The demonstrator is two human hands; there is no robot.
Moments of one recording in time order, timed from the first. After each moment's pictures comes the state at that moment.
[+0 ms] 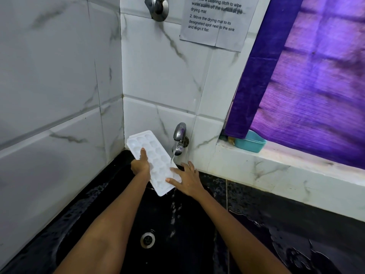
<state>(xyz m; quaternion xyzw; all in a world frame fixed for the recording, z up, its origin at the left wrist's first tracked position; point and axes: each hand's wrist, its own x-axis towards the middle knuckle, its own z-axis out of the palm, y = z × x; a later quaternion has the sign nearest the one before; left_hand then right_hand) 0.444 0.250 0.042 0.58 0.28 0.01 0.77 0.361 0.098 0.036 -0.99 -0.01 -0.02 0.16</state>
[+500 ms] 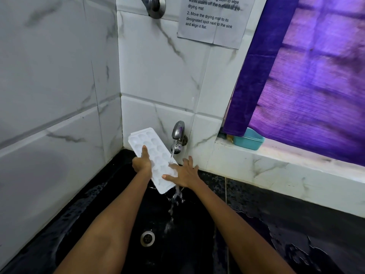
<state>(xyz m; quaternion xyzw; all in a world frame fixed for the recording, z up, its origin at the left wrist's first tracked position) 0.444 0.241 0.045 0.59 0.27 0.01 0.77 0.375 0.107 0.055 -0.99 0.03 0.07 0.11</state>
